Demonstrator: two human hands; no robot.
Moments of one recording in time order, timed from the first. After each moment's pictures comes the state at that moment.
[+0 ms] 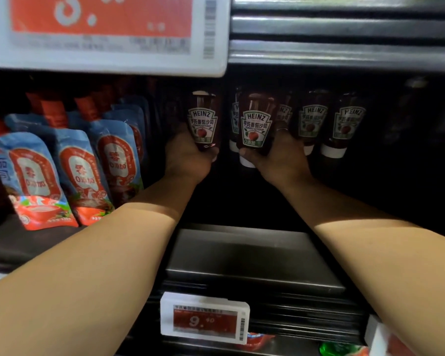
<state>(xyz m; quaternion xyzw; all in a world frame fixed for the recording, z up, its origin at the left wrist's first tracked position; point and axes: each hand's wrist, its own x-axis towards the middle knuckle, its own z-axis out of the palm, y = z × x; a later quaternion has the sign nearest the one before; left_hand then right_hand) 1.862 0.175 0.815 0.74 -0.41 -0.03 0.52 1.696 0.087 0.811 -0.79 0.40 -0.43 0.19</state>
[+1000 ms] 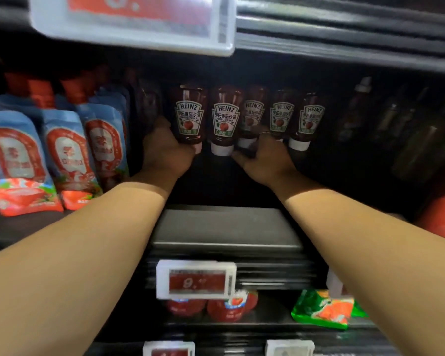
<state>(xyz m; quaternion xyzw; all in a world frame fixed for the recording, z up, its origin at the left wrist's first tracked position) 1.852 0.199 0.818 0.75 -0.41 -0.07 0.51 1.668 0.114 0.813 -0.81 0.44 -0.34 0.19</state>
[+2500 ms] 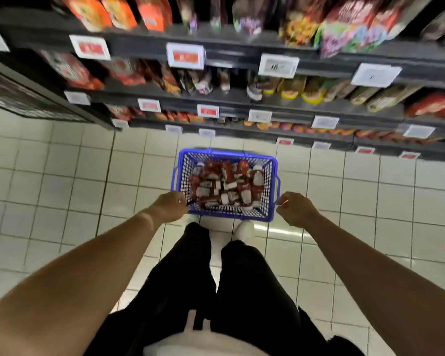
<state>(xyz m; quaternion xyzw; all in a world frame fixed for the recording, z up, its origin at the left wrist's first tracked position) 1.621 0.687 0.331 0.81 -0.29 -0.51 -0.08 1.319 0.529 0.332 -0.65 0.57 0.24 0.43</state>
